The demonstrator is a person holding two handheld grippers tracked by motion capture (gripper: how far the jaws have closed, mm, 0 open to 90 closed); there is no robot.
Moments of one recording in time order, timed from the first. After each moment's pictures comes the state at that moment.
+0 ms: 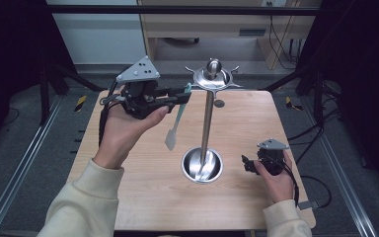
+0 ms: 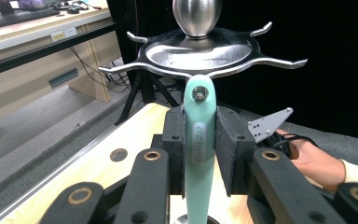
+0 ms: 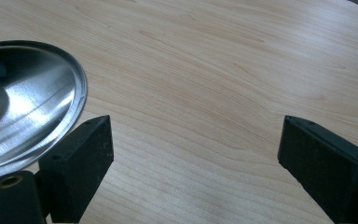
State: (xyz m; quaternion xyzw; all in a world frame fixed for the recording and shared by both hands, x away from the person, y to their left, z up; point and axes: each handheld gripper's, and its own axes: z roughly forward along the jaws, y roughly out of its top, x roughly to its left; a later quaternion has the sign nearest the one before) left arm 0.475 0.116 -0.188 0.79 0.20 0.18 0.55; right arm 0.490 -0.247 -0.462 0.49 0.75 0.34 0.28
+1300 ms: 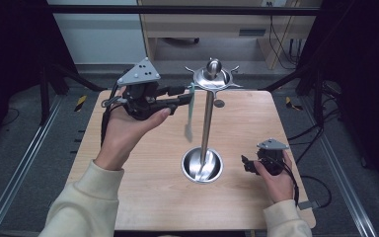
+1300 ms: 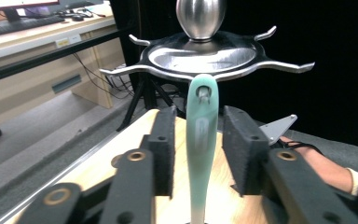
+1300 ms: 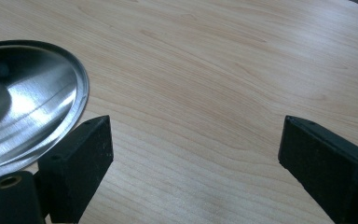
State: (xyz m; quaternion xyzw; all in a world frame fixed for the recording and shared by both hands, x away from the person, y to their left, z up) left arm 0.474 0.117 -0.194 0.78 0.20 0.19 0.56; right arm 0.490 -0.247 -0.462 0.48 0.75 0.34 0.28
